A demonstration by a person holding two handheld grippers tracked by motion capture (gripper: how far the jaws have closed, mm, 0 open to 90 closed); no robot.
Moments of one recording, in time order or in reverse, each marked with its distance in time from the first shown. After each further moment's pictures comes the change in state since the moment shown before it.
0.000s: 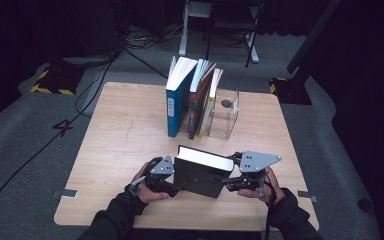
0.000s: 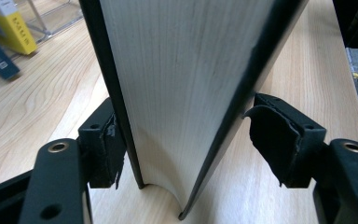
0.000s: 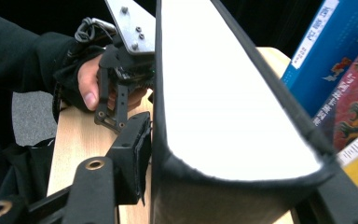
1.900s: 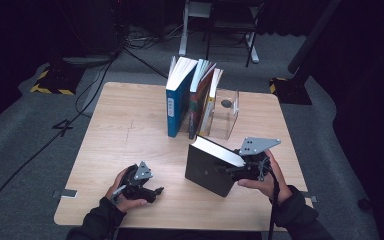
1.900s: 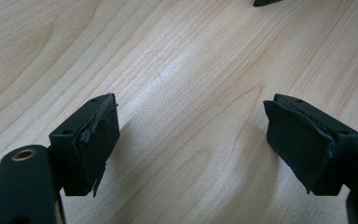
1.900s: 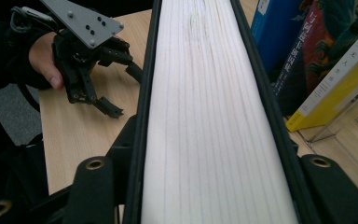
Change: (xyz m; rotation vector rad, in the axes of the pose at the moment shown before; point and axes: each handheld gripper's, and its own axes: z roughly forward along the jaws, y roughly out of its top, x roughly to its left) left arm 0.001 -0.060 -0.043 0.223 0.289 -0.191; right arm -0.018 0.018 -0.004 0.194 -0.071 0.185
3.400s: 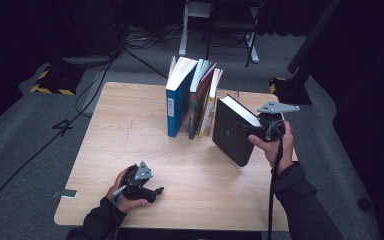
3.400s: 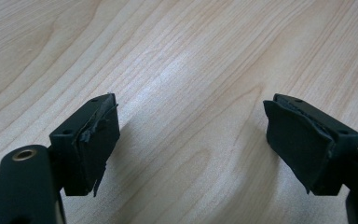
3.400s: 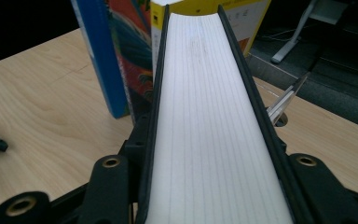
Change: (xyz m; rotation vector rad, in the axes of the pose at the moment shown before) left arm -0.001 0.000 0.000 -0.002 0.006 -0.007; right arm -0.086 0.027 -0.018 -0.042 -0.390 0.228
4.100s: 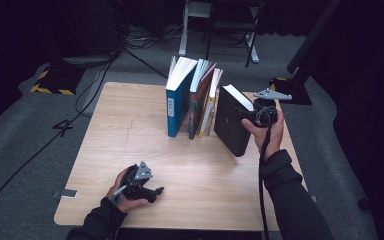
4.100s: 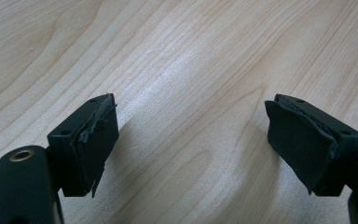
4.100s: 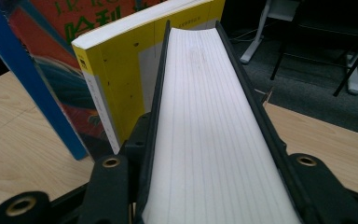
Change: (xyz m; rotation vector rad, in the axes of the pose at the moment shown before) left arm 0.000 0.000 0.000 -0.001 0.006 -0.007; right arm -0.014 0.017 0.034 -0.042 -0.132 0.106
